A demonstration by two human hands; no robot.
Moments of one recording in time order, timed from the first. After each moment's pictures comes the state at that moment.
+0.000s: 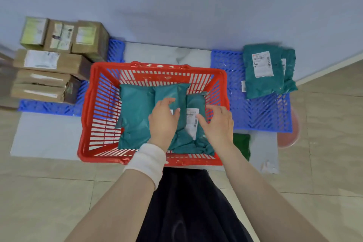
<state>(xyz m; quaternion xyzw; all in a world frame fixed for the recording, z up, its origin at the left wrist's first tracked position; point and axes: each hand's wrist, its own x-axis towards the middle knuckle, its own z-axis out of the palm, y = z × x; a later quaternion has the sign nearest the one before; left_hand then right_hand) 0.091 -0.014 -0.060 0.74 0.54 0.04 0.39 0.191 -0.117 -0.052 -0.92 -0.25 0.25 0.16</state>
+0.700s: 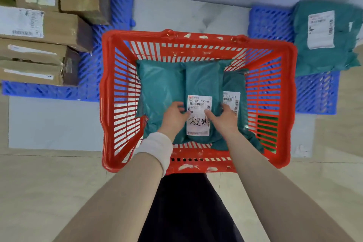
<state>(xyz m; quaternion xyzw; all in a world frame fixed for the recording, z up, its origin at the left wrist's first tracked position) 0.028 0.060 -0.187 0.57 0.56 -0.17 0.58 0.131 -0.045 -0.192 -0.89 -0.03 0.44 0.14</state>
